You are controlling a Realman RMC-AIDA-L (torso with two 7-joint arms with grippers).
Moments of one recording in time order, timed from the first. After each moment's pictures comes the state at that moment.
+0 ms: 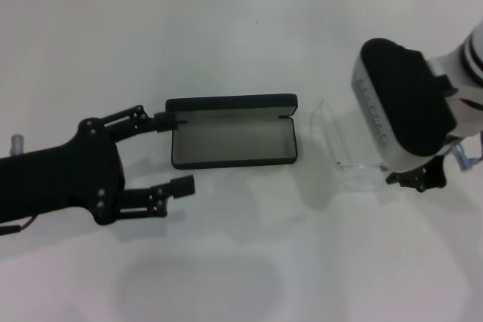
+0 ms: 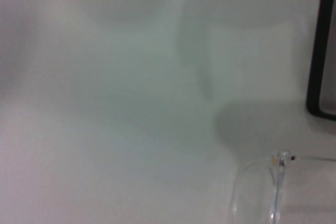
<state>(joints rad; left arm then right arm) -0.24 -2.09 0.89 0.87 1.63 1.85 -1.22 0.74 2.03 -1.70 -1.38 -2.61 -1.63 1.90</state>
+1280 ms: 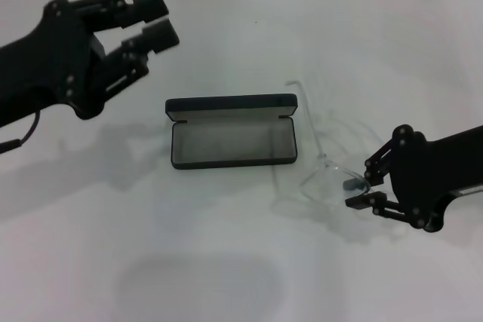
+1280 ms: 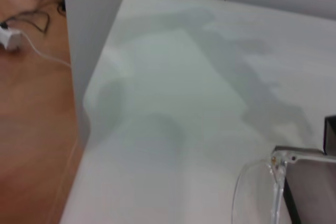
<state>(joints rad) -0.31 -2.09 0.91 0.89 1.30 1.86 -1.28 0.30 2.02 -1.40 -1.63 -2.01 -1.63 1.66</state>
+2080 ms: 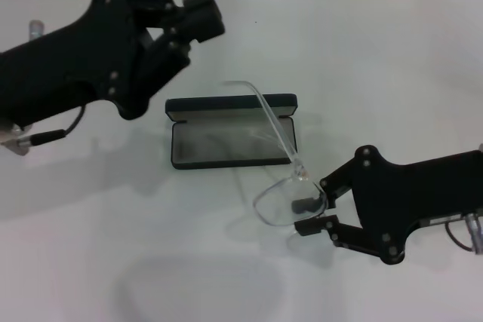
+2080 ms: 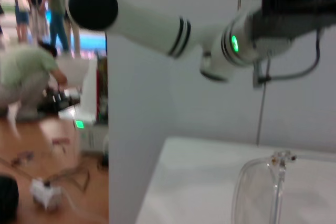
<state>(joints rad) -0.35 -2.09 1.06 0.88 1.20 1.85 -1.27 0.32 2.02 -1.41 -1.17 -1.55 -1.65 1.30</state>
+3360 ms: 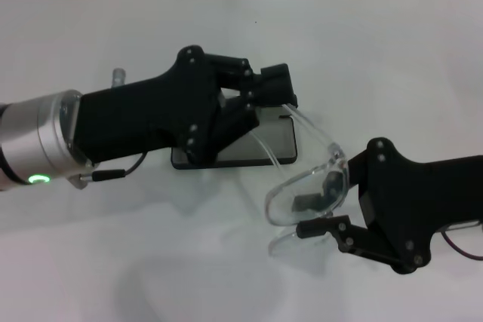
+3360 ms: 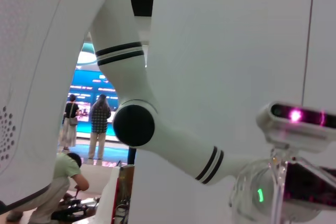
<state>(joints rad) -0.39 -2.09 1.26 0.77 1.19 1.77 -1.25 0.41 2.02 -1.40 -0.84 -1.31 -1.83 1.03</state>
